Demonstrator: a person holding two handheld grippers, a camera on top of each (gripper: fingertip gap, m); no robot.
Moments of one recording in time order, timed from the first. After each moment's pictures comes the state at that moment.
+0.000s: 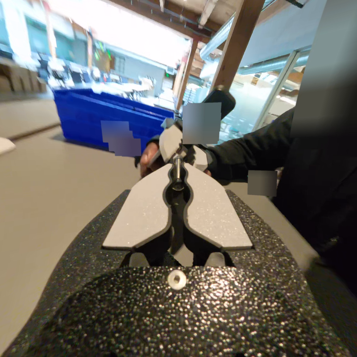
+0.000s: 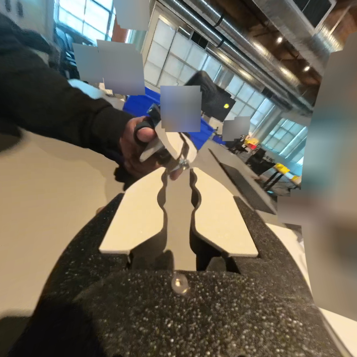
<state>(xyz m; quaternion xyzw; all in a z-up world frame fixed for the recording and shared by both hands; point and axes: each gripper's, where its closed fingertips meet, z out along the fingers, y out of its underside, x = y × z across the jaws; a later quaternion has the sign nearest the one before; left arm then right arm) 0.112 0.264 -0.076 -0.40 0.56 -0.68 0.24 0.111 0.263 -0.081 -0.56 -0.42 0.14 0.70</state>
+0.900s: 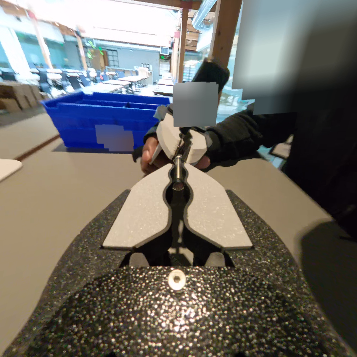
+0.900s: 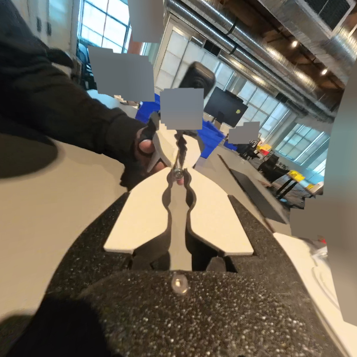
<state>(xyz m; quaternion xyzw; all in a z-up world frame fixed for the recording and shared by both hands) 0.108 0.251 -0.085 -0.35 0.63 -0.64 0.28 0.105 0.254 -0.078 -0.54 -0.44 0.15 0.70</state>
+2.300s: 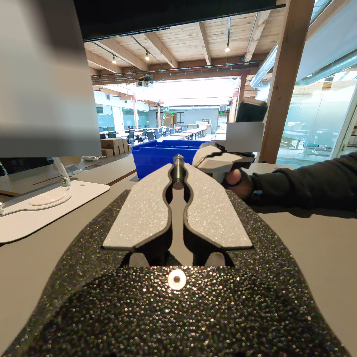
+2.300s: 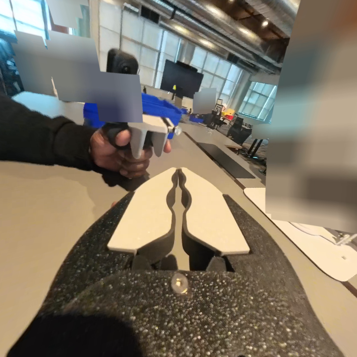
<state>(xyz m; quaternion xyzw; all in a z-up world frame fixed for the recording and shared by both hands) 0.116 0.304 -0.056 -0.37 0.50 -0.63 0.46 0.151 0.274 -0.071 -0.63 -0.30 0.12 0.70</state>
